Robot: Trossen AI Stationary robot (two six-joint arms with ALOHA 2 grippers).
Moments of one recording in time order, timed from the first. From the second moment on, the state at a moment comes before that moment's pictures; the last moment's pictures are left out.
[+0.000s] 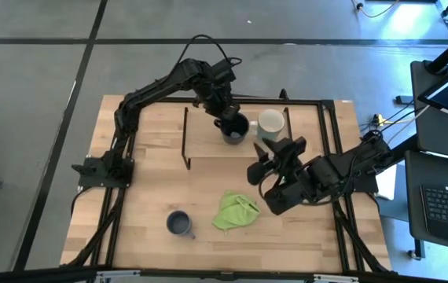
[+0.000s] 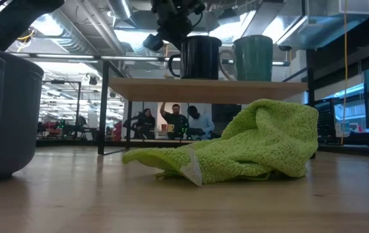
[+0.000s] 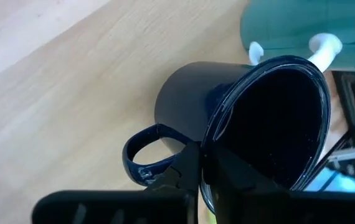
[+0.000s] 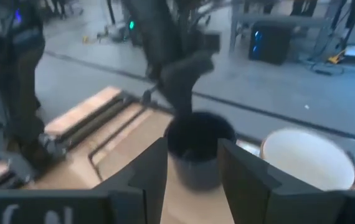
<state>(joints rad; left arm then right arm) 0.44 2.06 2.34 -1.46 0.29 -0.63 0.49 1.72 1.96 -1.39 1.22 1.27</state>
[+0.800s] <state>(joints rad) 0.41 2.06 2.28 -1.43 0.20 -0.81 0.44 1.46 1.99 -1.41 1.24 0.92</state>
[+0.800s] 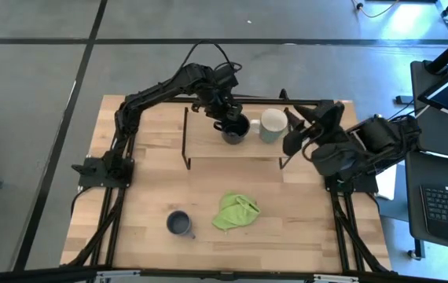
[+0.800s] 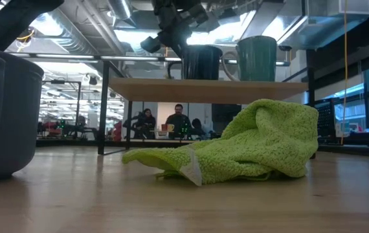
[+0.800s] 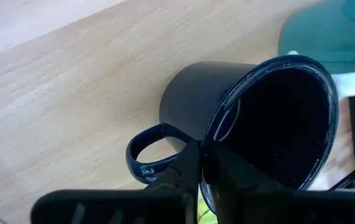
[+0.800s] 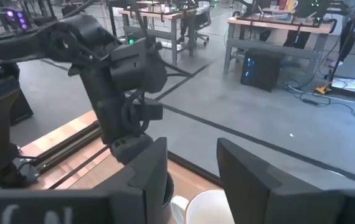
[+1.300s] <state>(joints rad) 0.41 2.05 2.28 -1.42 0.19 -0.84 0.44 1.45 1.99 -1.41 1.28 0.82</state>
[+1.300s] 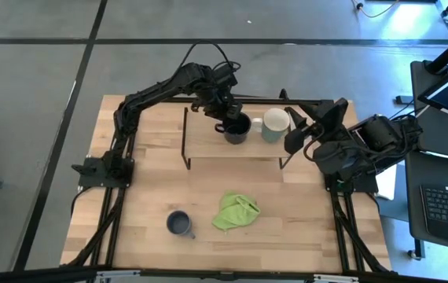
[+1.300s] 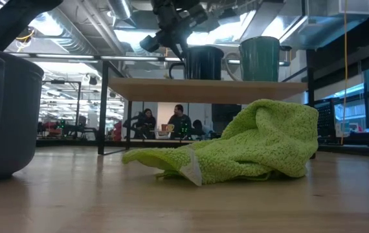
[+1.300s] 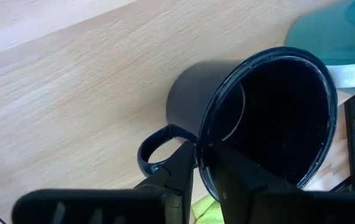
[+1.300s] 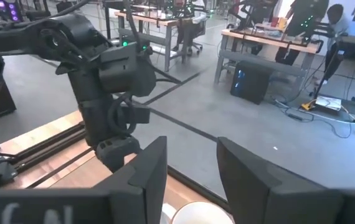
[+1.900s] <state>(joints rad) 0.42 1.89 2.28 -1.52 0.06 -0.71 0.41 1.45 1.99 -1.41 1.19 0.80</state>
